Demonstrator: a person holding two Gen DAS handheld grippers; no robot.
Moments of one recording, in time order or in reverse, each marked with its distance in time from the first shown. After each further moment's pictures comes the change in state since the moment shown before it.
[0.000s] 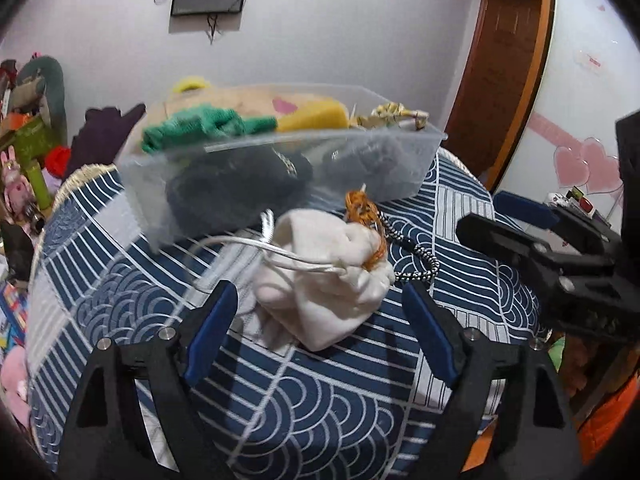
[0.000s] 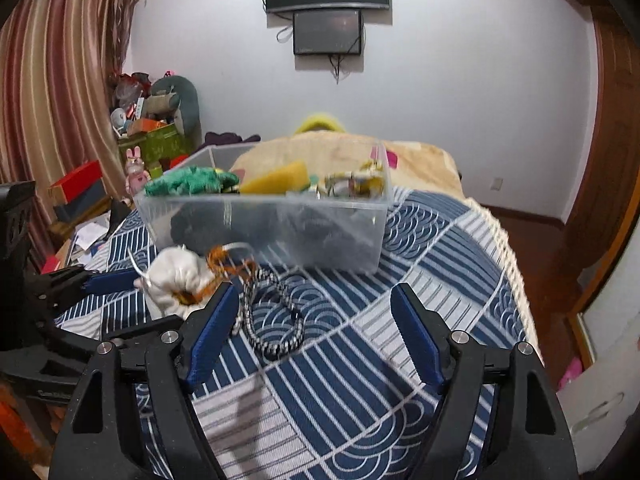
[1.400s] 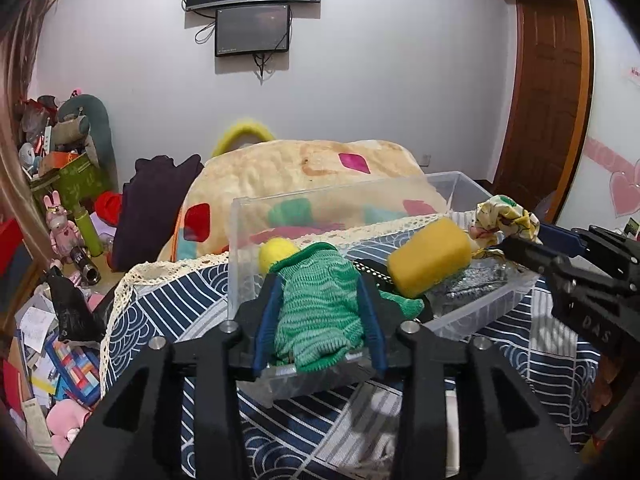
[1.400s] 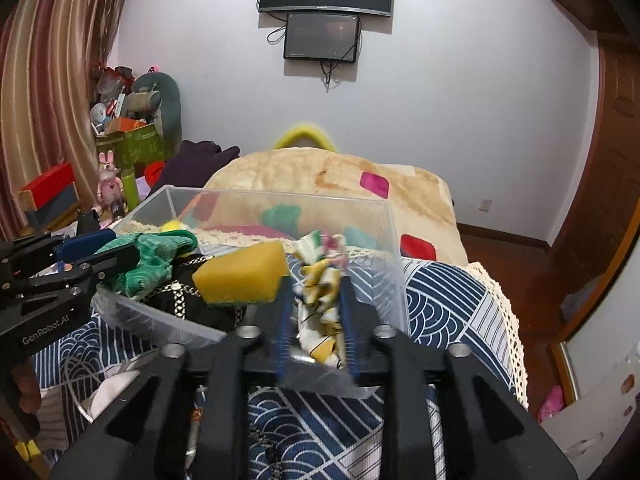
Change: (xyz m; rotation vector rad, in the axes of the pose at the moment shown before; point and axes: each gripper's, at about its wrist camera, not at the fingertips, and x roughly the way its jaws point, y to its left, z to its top) left arm 0.005 0.055 0.090 0.018 -0.127 0.208; right arm 0.041 0.003 0.068 -0.058 -0.017 -0.088
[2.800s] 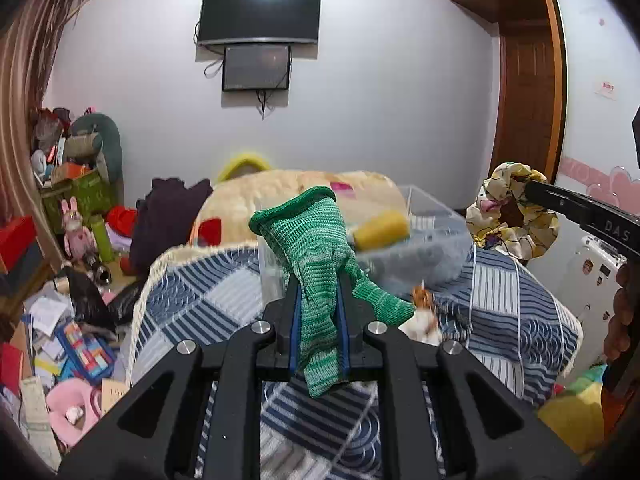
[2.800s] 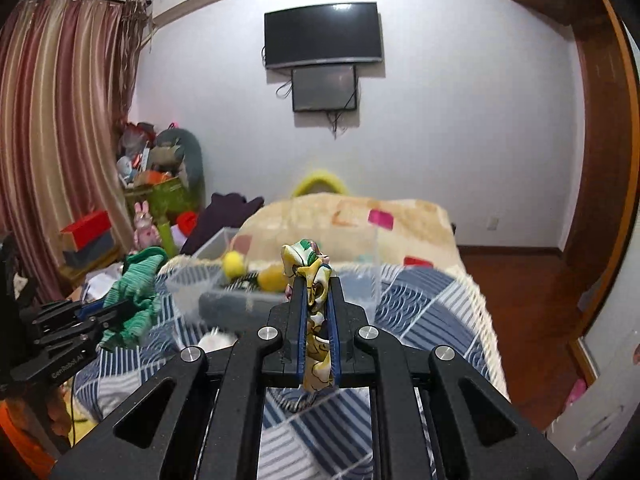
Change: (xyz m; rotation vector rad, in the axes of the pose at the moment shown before) left arm -0.111 -0.003 -0.051 -0.006 -0.154 -0.015; right arm -0.093 -0.006 -0.022 0.079 -0.185 0.068
